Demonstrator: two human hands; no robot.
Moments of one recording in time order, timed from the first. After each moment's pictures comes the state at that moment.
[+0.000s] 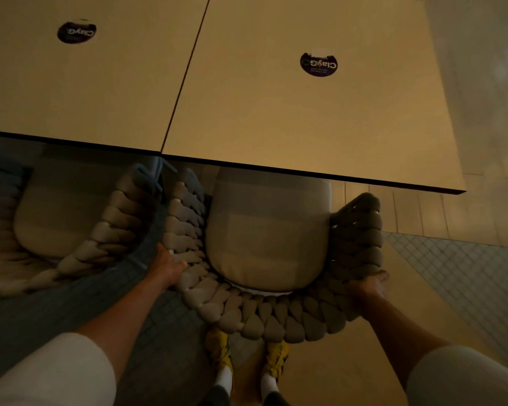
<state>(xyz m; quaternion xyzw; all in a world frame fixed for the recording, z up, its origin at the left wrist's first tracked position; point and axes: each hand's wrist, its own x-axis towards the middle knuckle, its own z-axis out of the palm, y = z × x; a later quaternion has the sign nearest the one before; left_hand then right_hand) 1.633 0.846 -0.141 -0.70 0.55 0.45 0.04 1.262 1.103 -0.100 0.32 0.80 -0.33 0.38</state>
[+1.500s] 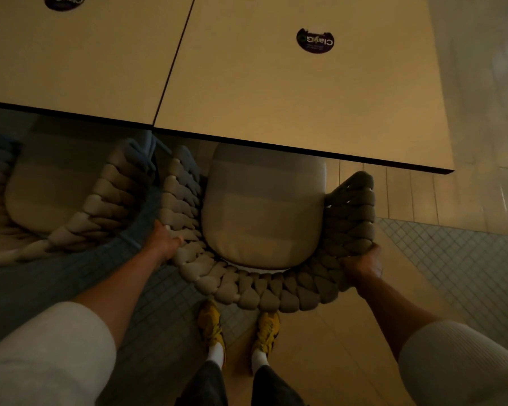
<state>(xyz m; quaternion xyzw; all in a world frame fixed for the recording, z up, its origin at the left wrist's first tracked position) 1.623 0.861 -0.138 -0.69 0.58 0.43 0.05 1.261 1.134 -0.079 0.03 0.92 -0.21 0.32</state>
